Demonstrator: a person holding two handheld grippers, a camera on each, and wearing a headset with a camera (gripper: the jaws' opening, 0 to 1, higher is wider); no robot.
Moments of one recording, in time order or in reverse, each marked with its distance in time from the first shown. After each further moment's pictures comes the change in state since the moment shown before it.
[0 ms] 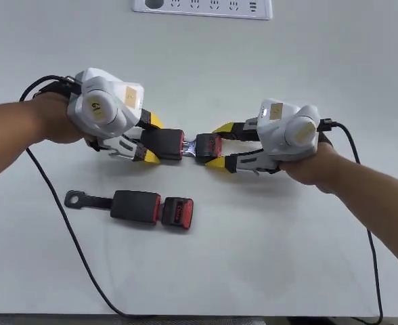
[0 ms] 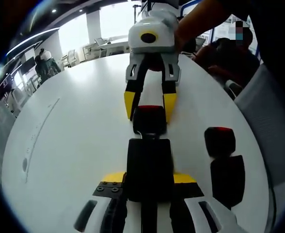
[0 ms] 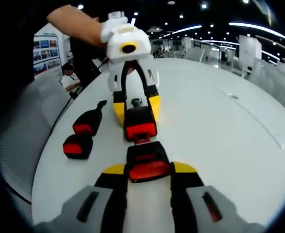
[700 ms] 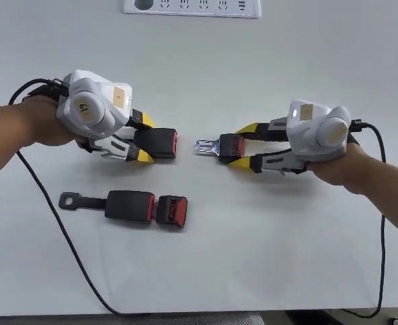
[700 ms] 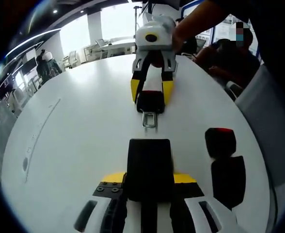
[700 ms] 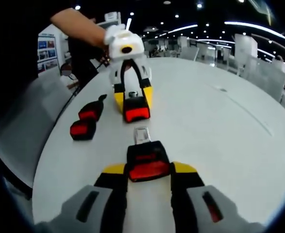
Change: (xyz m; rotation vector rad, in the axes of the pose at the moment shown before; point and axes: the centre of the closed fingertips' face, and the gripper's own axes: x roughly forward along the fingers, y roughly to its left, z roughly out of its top) left arm 0.001 0.000 0.000 -0.004 -0.017 0.009; right arm -0.031 -0.002 -0.028 0.003 0.001 -0.033
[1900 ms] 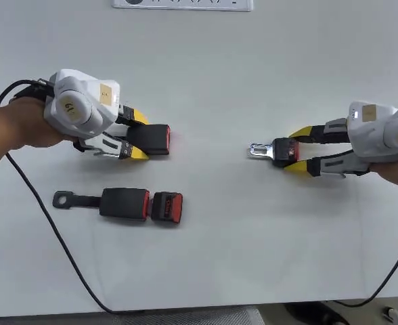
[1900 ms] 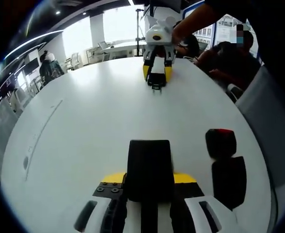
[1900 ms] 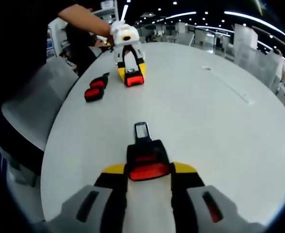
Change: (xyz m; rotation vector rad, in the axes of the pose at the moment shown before) left arm -0.001 0.000 0.001 -0.004 -0.031 0.016; right arm -0.096 -0.011 -0.079 0.011 0.147 -0.018
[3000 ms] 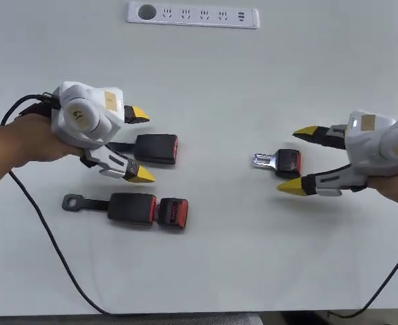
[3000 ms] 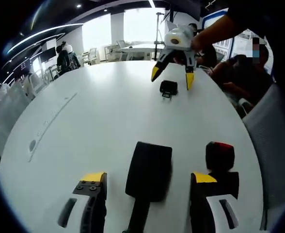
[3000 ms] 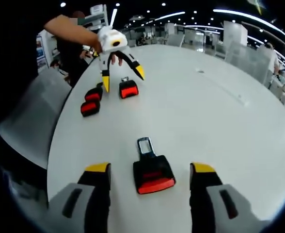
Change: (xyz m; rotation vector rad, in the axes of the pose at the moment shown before) left arm -0.008 0.002 0.003 -0.147 -0.026 0.088; right arm -0.003 0.006 0.022 0.079 -0.022 -0.049
